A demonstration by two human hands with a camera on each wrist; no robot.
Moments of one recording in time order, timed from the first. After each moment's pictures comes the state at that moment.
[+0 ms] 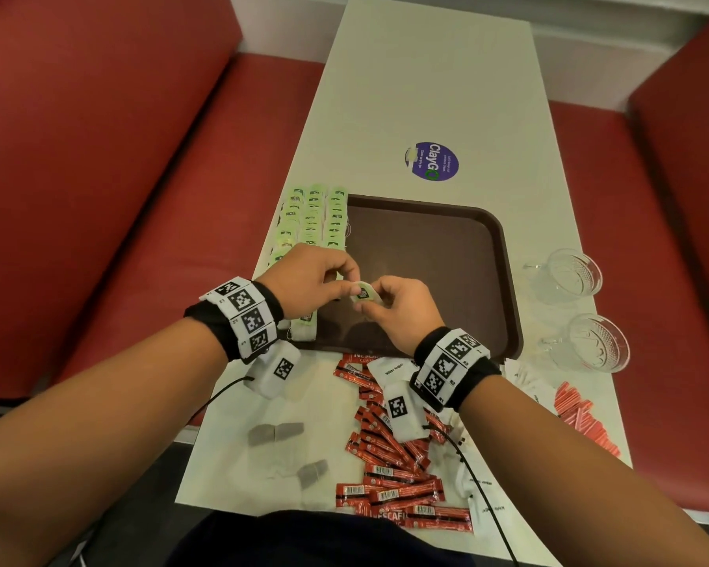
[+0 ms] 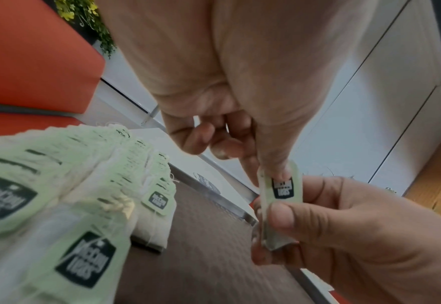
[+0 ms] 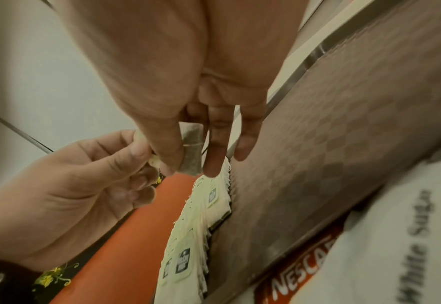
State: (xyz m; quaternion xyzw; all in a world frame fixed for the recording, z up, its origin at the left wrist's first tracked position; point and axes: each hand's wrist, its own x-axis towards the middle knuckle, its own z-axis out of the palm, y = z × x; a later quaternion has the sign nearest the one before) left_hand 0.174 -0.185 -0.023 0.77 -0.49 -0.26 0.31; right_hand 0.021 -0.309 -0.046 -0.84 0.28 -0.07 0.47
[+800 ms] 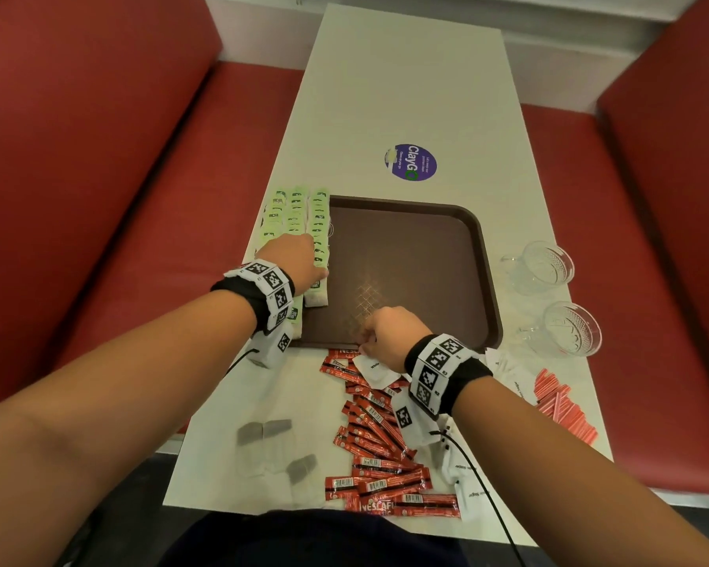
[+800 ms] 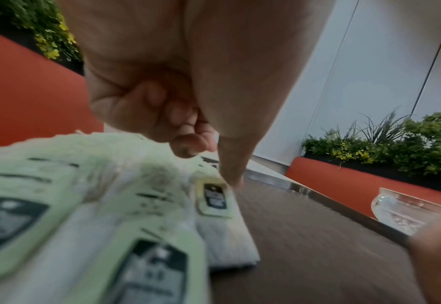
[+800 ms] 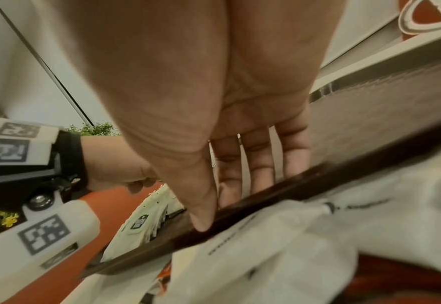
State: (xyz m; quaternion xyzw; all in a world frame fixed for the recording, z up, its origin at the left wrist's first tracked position) left_hand 0.197 -0.226 -0.049 0.91 -0.39 -0.15 0.02; right_hand 0.000 -0.308 -0.043 -0.92 0.21 0.23 0.23
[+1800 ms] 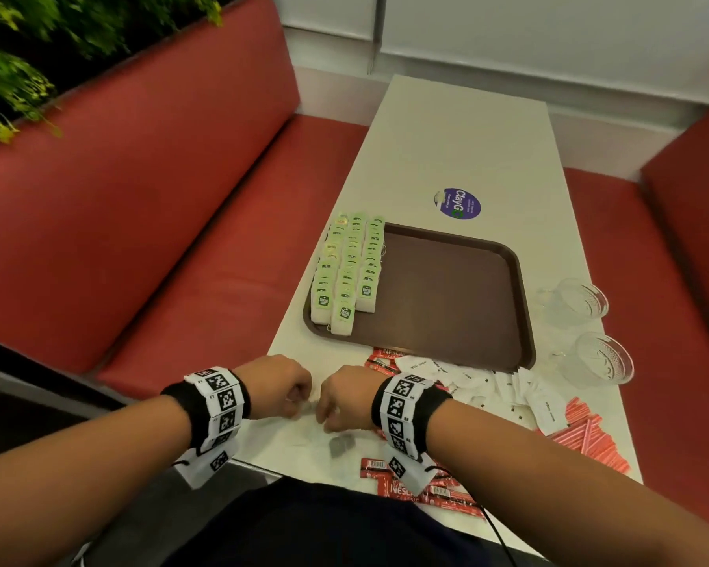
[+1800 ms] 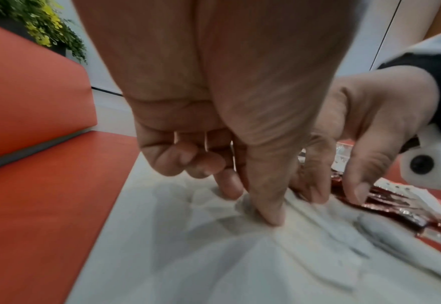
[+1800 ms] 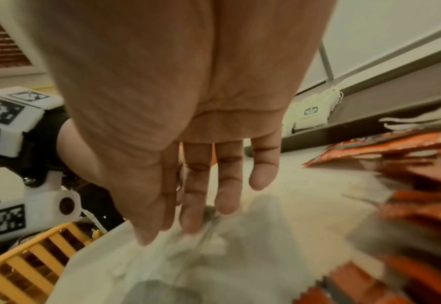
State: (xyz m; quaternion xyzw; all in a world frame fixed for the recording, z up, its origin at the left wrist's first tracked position) left_hand 0.114 -0.027 -0.060 0.80 -0.52 -0.31 -0.03; right_hand 0.003 -0.179 -0.045 -0.93 -0.07 0.31 0.18
